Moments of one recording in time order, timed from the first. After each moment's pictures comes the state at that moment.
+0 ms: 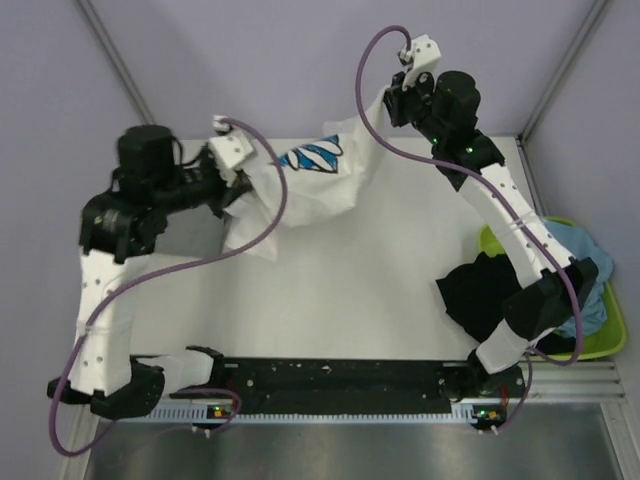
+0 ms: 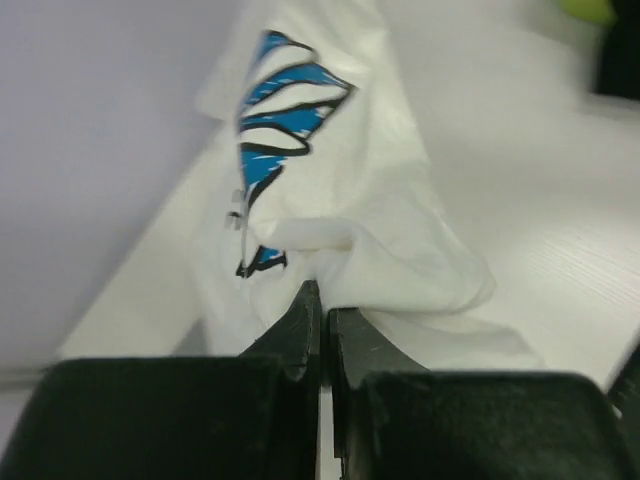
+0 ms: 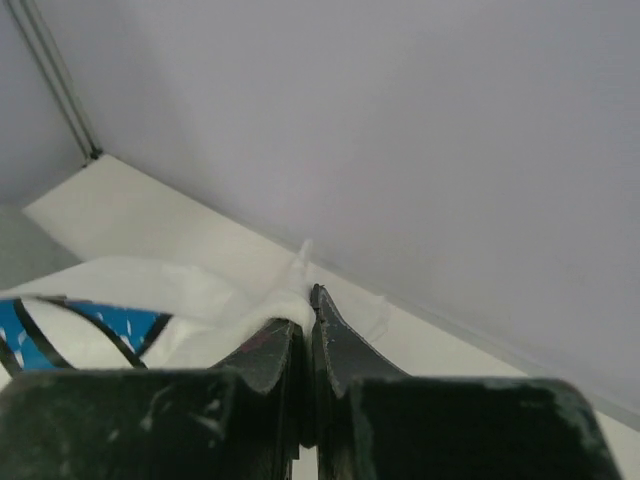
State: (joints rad) left arm -0.19 1.22 1.95 -1.06 0.48 0.52; right arm 0.44 1.61 1.81 -0.15 -0.08 -0.09
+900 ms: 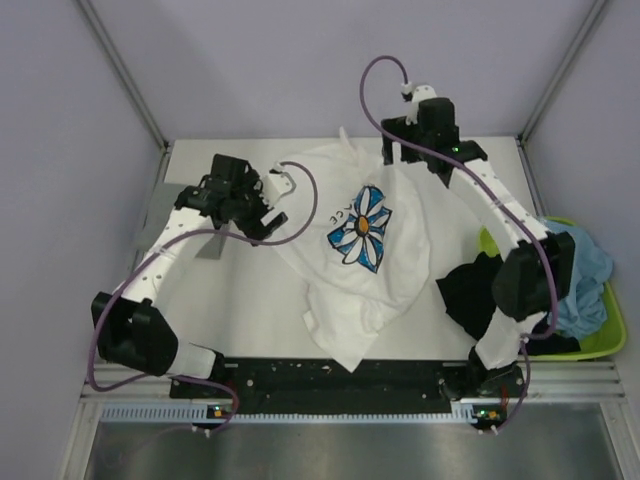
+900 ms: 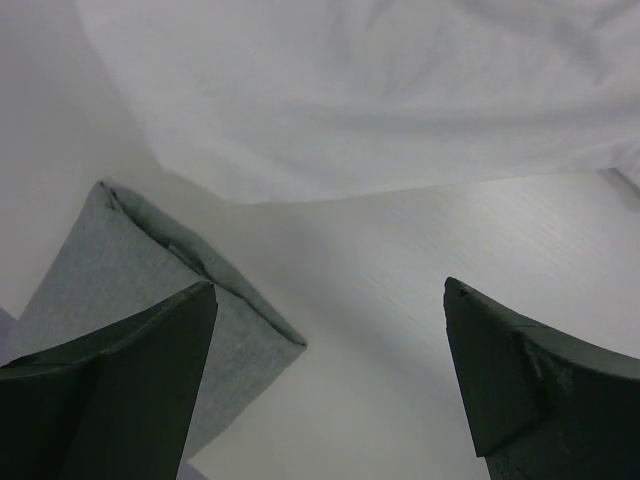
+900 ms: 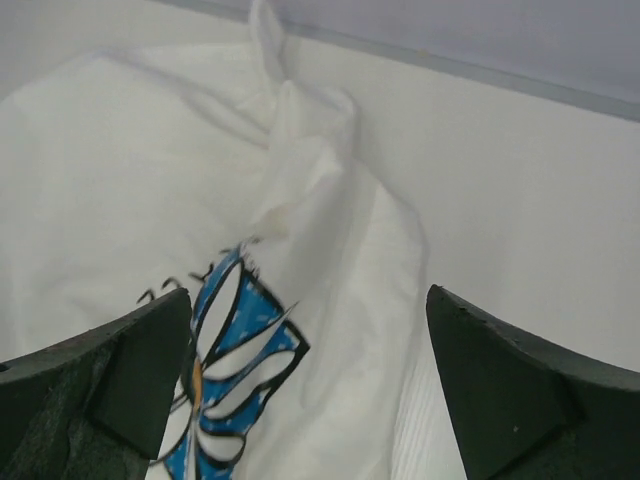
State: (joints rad) left arm -0.34 1.41 1.32 -0.81 0.23 0.67; right arm 0.32 1.85 1.79 -0.42 0.07 0.06
